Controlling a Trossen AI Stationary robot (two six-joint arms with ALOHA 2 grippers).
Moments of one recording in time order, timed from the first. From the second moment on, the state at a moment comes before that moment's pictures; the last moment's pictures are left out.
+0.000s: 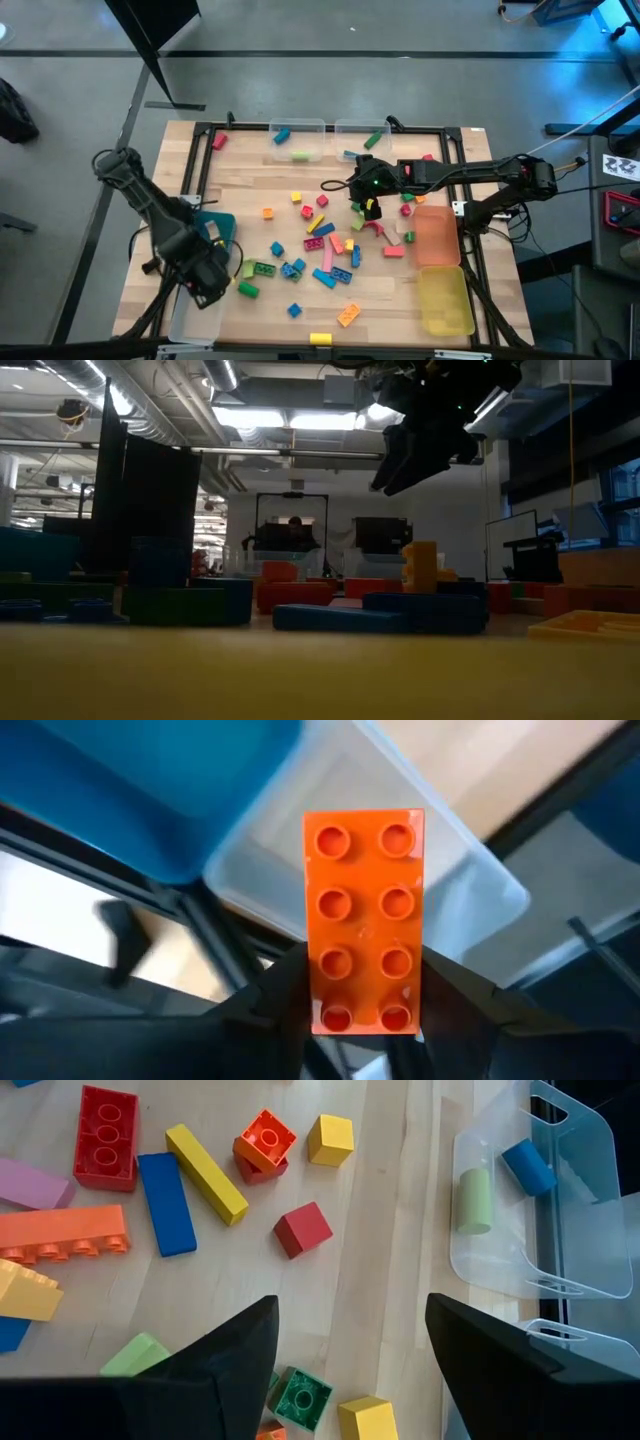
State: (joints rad) left arm -0.79 1.38 1.20 -1.28 0.33 -1.47; right arm -0.09 1.45 1.06 -0.43 0.12 -0.44
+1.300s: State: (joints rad) left arm -0.72 1.44 1.20 -1.18 -0.06 -1.19; right arm -0.09 1.45 1.06 -0.43 0.12 -0.44
